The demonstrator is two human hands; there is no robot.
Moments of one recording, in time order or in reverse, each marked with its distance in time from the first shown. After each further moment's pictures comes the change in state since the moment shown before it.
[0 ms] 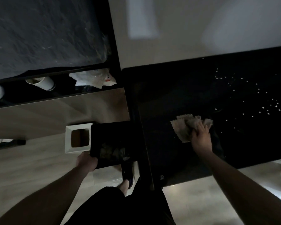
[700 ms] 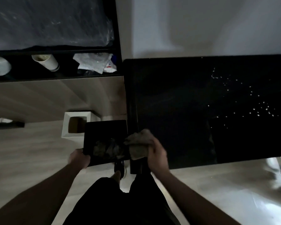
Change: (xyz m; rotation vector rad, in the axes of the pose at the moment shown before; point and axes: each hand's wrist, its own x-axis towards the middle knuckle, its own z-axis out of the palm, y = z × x) left_hand -0.040 -0.059 0.034 -0.048 -0.016 -0.026; right_hand -0.162 -0.090 0.040 0.585 -0.315 -0.029
